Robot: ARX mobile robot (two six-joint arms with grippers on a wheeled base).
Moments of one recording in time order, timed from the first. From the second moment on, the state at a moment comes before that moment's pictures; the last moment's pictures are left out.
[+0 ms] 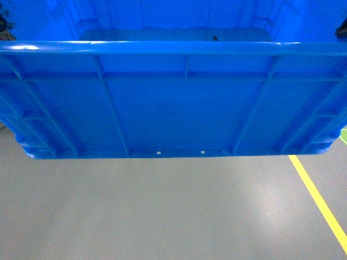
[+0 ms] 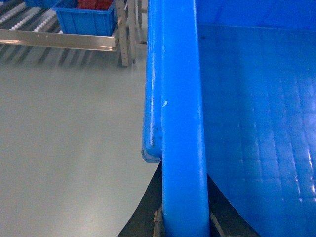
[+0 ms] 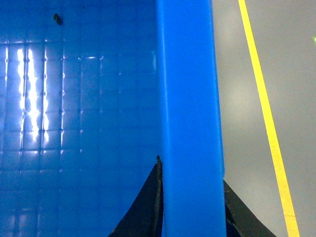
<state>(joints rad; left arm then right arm) -0.16 1.31 0.90 0.03 -0.12 -0.10 0.19 1.53 1.17 -0.19 0.11 0.12</state>
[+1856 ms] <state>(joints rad) -0.16 1.31 0.90 0.03 -0.12 -0.10 0.19 1.53 1.17 -0.19 0.11 0.12</state>
